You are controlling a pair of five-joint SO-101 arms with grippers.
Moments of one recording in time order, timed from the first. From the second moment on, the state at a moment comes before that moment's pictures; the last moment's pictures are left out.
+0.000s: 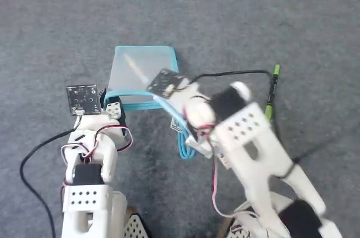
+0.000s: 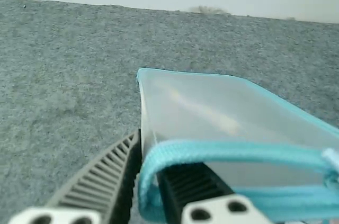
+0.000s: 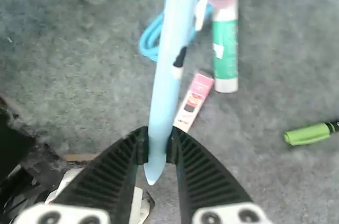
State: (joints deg) left arm -8.8 -74.2 84.7 29.8 7.8; right arm -39.6 -20.0 12.4 100.7 21.4
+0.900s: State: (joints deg) left arm 0.4 -74.1 87.0 27.8 2.8; right arm -38.1 -0.4 -3.7 100.7 18.6
